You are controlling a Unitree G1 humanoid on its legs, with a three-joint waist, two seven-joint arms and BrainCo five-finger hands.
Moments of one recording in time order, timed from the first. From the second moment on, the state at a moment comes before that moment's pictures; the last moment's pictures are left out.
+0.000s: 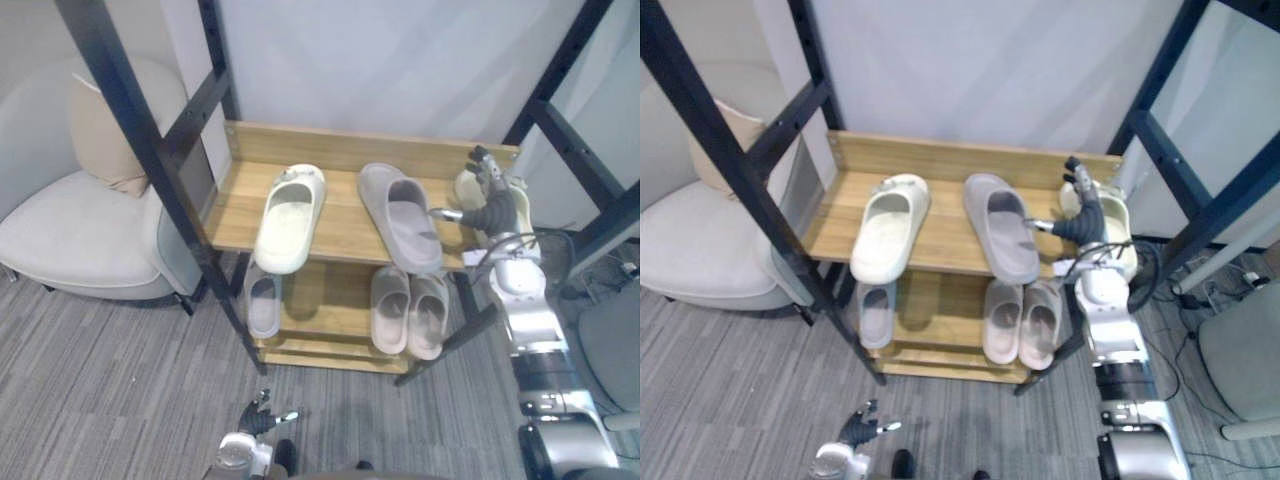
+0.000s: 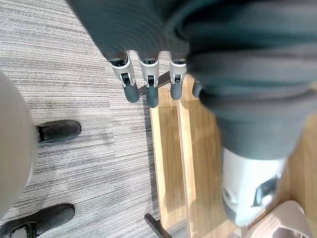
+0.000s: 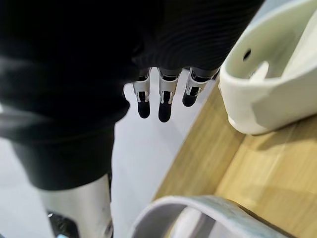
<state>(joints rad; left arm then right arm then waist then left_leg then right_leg) 0.12 0.07 -0.10 0.83 0.06 -0.06 0.03 -0.47 -0.44 -0.02 0.22 -0.04 -0.07 -0.08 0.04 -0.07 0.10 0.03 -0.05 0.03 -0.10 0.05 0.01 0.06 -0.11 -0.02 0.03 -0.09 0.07</state>
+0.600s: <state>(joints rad) 0.10 0.07 -0.11 0.80 0.03 -0.06 0.03 -0.62 -0.44 0.01 0.38 -0.04 -0.03 -0.08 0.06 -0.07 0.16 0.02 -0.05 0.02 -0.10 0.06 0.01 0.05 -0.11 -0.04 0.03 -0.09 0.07</state>
